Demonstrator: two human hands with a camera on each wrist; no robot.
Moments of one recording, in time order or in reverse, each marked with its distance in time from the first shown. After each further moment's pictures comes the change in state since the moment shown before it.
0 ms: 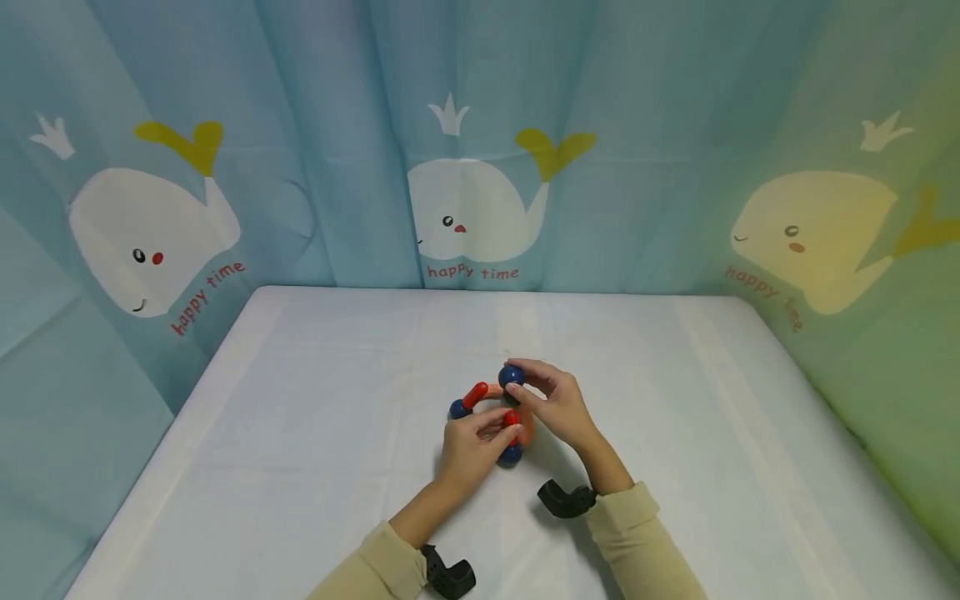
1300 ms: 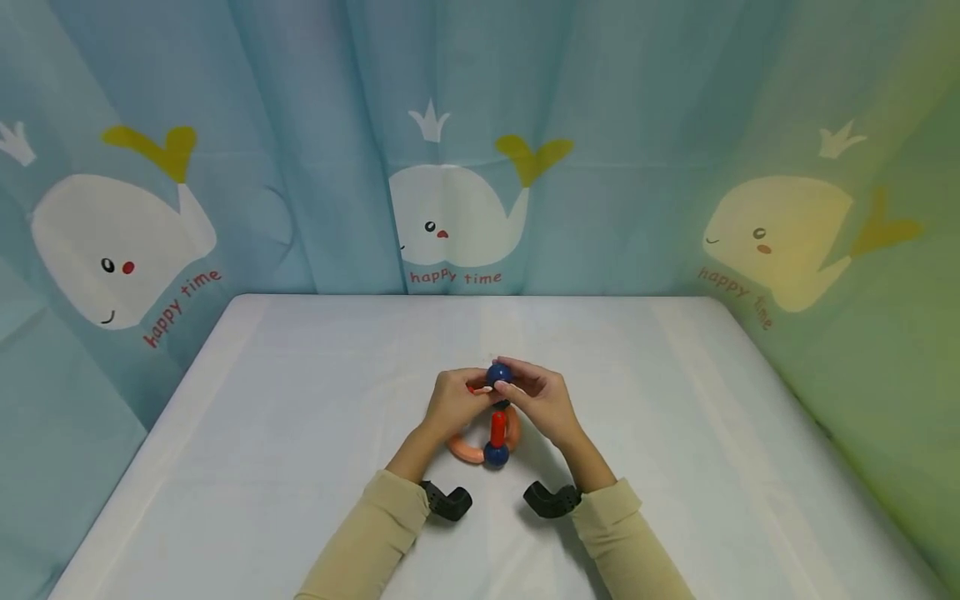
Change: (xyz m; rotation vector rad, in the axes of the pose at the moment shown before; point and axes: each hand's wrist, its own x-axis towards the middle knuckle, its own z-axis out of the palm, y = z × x) left_hand 0.062 -0.061 -0.006 0.187 -0.168 0.002; right_hand -0.001 0.006 -0.003 0.112 0.060 0.072
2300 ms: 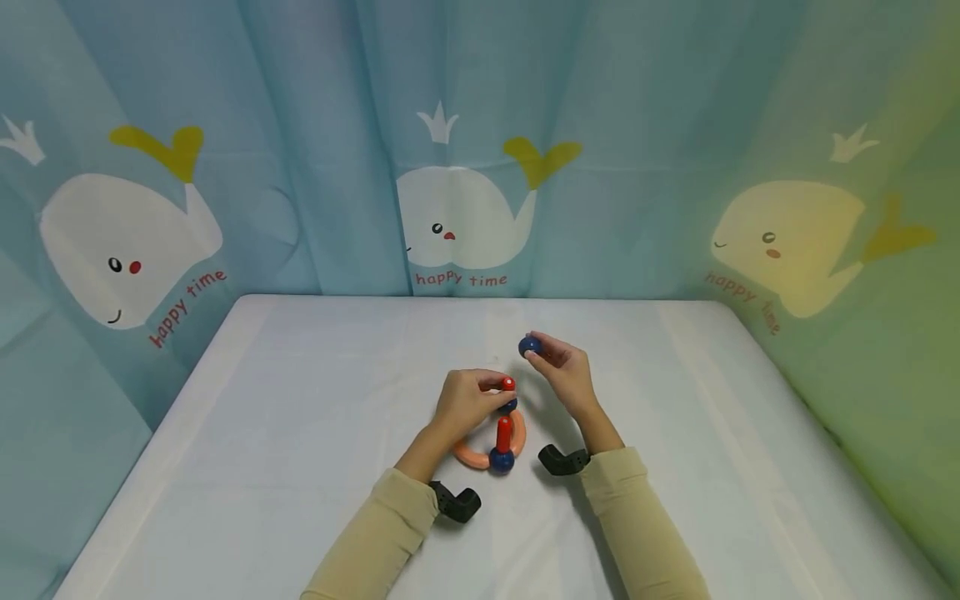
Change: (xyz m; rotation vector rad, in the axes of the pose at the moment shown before) left_hand 0.005 0.012 0.002 0.114 -0.025 -0.107; right_hand 0.032 0.034 -0.032 -0.107 0.186 0.128
